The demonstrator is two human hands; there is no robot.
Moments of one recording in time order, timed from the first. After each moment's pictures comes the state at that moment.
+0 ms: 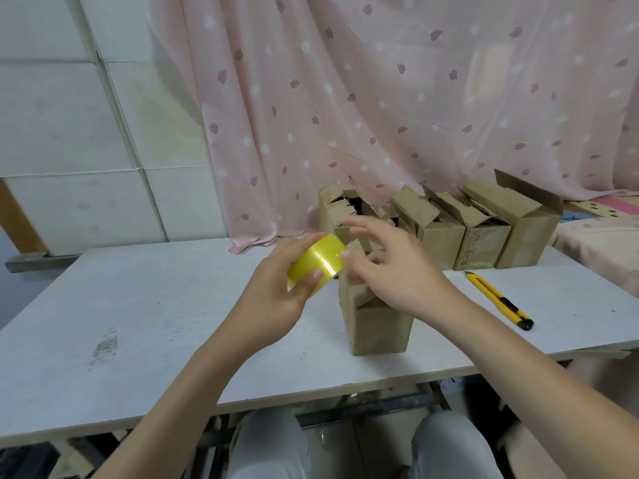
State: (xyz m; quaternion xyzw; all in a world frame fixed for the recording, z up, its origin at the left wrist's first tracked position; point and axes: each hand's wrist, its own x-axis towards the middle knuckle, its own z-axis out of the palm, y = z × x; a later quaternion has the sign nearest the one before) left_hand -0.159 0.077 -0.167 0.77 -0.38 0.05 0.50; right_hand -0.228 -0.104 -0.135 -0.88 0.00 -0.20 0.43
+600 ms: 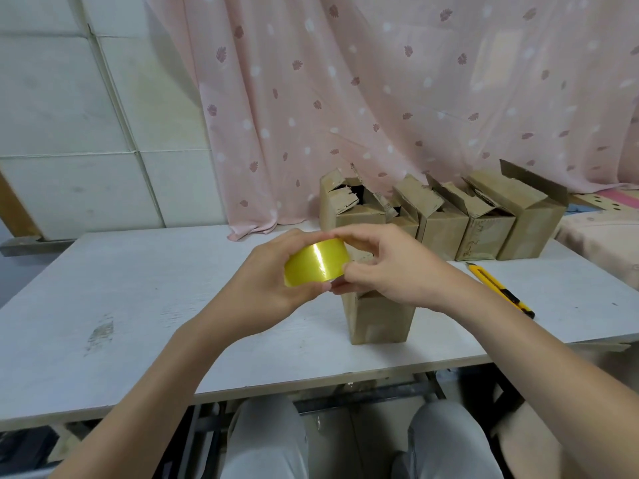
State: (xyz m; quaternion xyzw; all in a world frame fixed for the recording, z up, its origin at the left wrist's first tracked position) left_hand -0.159 0.091 -0.156 0.79 -0.43 0.04 0.45; right_hand -0.234 -0.100 -0.123 -0.87 -0.04 -0.03 0.50
